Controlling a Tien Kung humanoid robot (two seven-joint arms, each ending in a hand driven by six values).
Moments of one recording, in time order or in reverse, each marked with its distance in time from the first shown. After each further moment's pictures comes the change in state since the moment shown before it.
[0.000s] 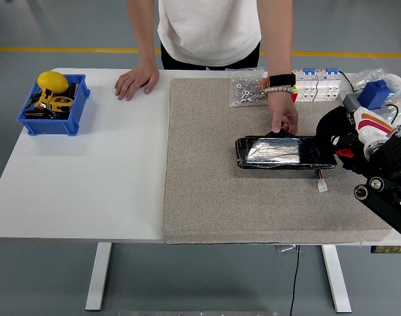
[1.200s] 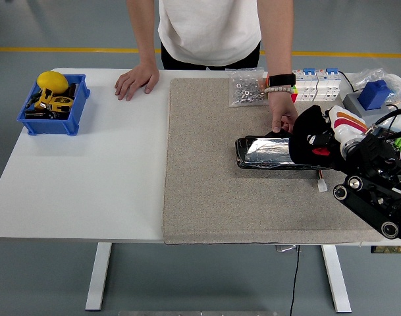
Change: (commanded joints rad) left arm -0.003 0.002 -0.012 0.000 0.008 0.000 0.000; right arm 0.020 0.088 -0.011 0.013 -0.012 0.013 -0.015
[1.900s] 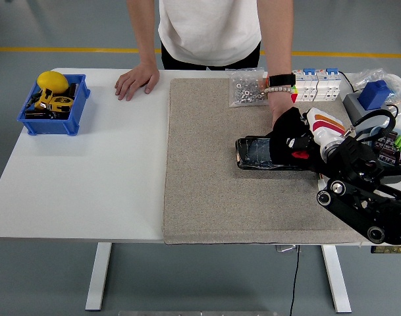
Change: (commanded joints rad) left arm 0.000 0.003 0.005 0.000 -0.003 0.000 0.000; right arm 0.014 0.044 -0.046 0.047 -0.007 0.012 -0.015
